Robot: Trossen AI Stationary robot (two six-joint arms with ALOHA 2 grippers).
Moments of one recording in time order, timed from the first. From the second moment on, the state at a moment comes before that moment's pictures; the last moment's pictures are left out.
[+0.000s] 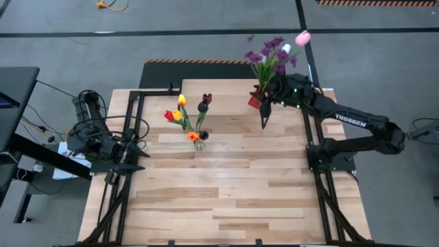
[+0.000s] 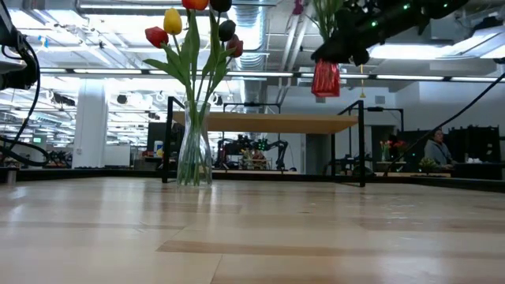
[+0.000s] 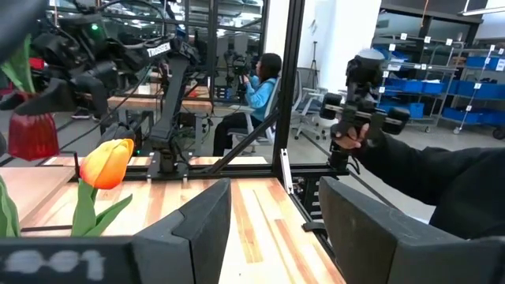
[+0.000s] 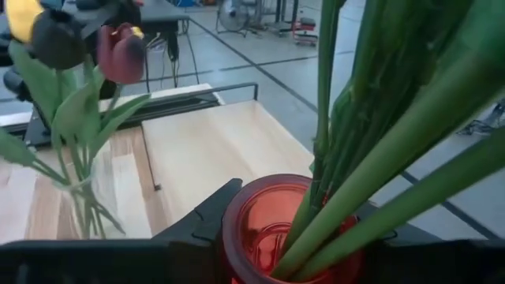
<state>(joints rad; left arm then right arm) -1.04 0.39 0.59 -0.12 -0.81 -0.07 -0.53 1.10 0.86 -0.03 -0.08 -0.11</state>
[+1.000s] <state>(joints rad) -1.04 0.39 0.59 -0.12 -0.81 -0.07 -0.65 1.36 0.96 -0.02 -0.21 -0.10</state>
